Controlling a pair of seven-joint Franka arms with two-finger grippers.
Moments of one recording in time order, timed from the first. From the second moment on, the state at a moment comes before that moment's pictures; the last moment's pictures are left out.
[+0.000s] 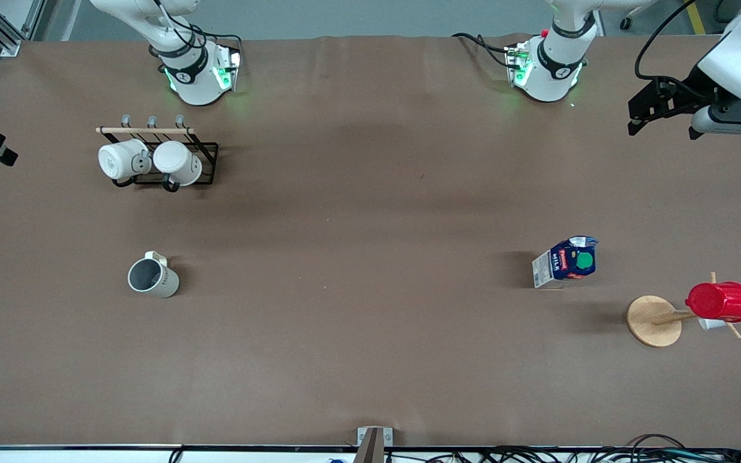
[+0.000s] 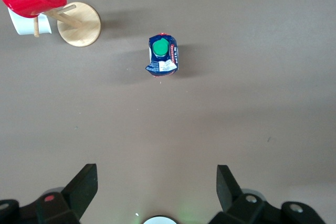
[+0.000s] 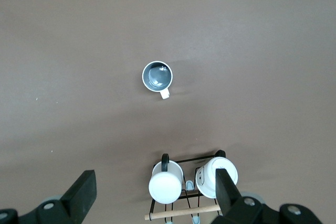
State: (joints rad) left arm -0.04 -0.13 -0.11 -1.62 -0.02 1.50 -0.05; right arm -0.03 0.00 -0.08 -1.43 0.05 1.44 0.10
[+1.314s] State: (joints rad) left arm 0.00 0.32 -0.12 -1.73 -0.01 2.03 -0.06; right arm -0.03 0.00 -0.08 -1.43 0.05 1.44 0.09
